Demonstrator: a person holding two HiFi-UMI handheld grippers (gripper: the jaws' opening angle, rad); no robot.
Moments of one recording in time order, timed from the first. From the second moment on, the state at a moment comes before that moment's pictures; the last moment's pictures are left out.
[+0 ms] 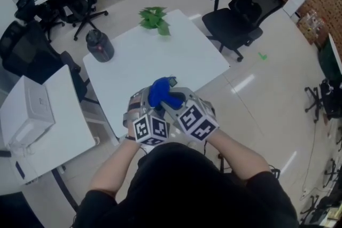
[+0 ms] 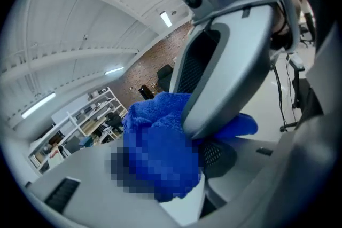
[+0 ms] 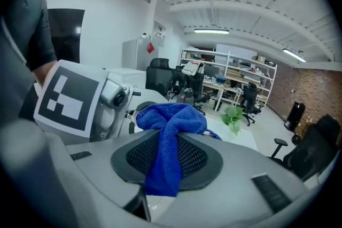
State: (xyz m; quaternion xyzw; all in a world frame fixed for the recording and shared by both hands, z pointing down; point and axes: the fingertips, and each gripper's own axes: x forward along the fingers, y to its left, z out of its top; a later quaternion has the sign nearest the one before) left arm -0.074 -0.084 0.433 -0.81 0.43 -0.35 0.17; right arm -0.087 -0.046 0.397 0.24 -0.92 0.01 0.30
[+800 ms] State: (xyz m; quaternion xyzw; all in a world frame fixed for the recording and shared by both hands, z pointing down) left arm -0.036 -0.056 0.423 -0.80 0.42 -0.36 0.22; right arm -0.045 -0.023 0.377 0.21 -0.94 0.03 0.28
